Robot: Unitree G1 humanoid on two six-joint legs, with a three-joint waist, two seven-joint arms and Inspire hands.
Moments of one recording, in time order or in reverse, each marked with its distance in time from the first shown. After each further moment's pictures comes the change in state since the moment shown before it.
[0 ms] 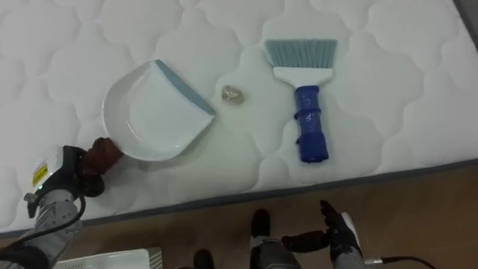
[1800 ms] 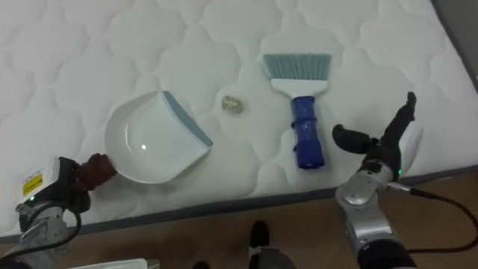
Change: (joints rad) left arm 0.054 0.034 -0.048 0.018 0.104 0.058 0.029; right arm -0.216 -0.012 -0.152 -0.227 -0.268 -0.057 -0.580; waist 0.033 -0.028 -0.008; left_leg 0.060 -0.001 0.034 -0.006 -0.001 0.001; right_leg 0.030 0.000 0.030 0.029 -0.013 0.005
